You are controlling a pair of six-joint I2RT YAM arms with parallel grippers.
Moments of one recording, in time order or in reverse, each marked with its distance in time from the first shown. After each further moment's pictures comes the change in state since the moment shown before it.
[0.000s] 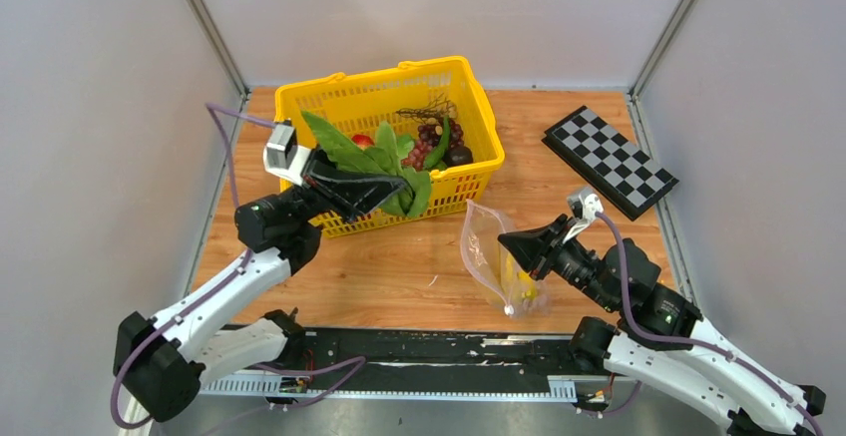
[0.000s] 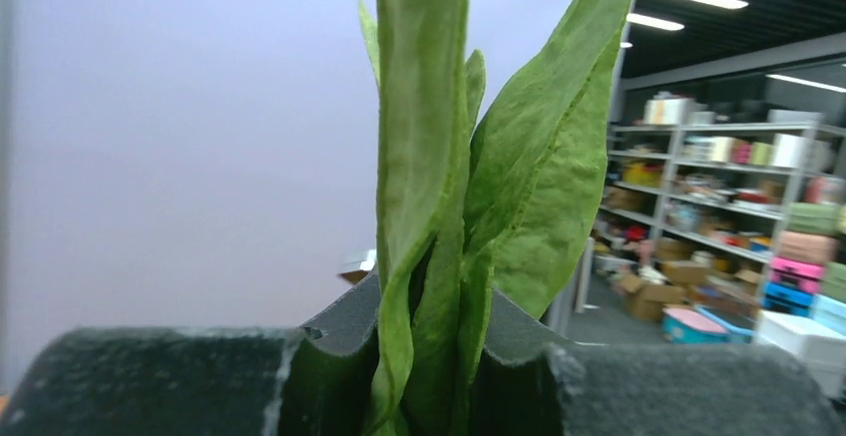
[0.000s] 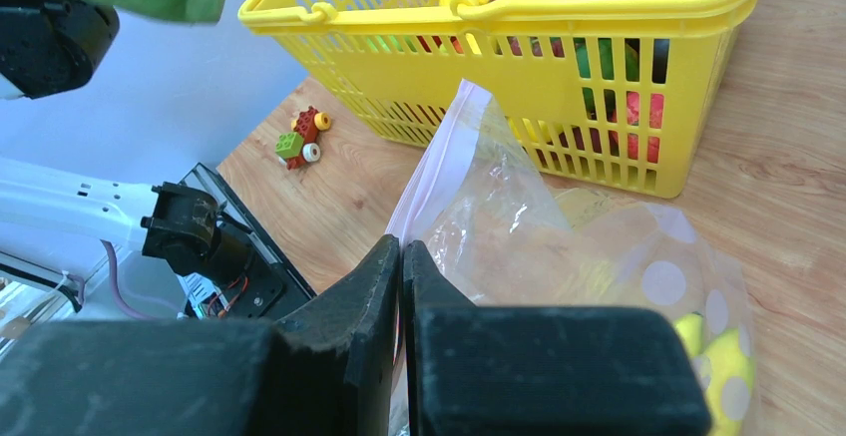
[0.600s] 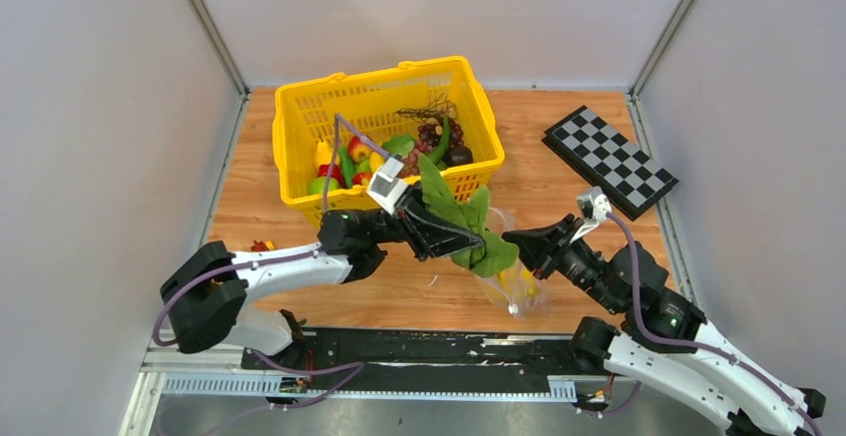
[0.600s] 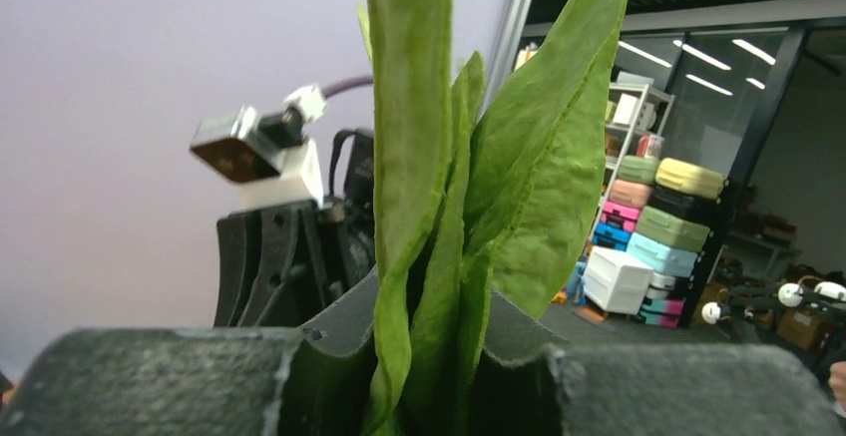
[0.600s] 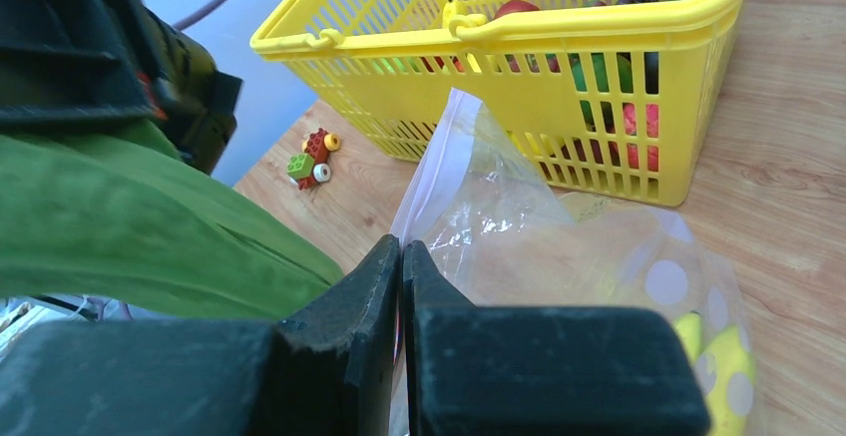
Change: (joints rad) left arm -0.384 0.356 -0.028 0.260 -0.015 0.044; right arm 0.000 -0.028 0.000 0.008 0.024 0.030
